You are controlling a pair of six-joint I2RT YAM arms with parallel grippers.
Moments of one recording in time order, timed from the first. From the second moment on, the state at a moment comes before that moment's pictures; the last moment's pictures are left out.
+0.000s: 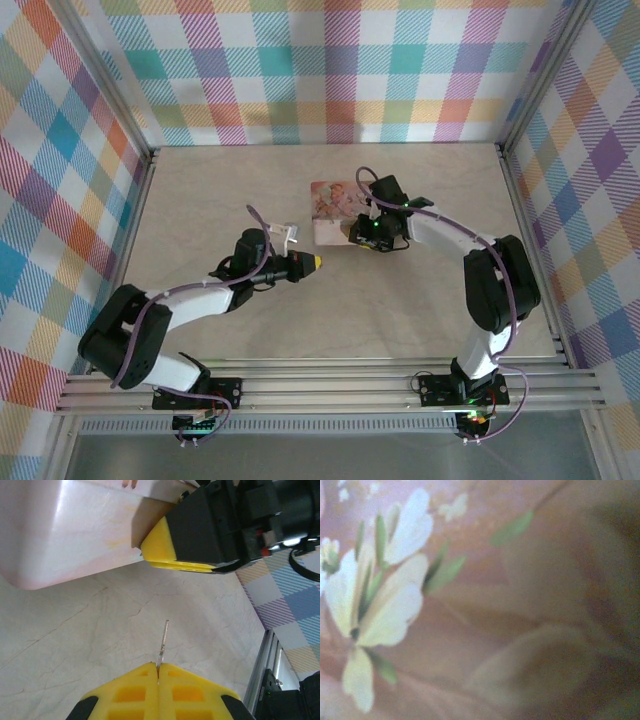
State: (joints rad) left arm -0.56 1.45 0.57 0.44 0.51 -0.60; right arm 0.46 1.75 1.25 -0.57 -0.33 0.65
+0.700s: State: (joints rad) left arm -0.60 1.62 0.60 0.74 0.52 -0.57; right arm 0.38 1.75 1.41 -0.73 -0.66 0.72
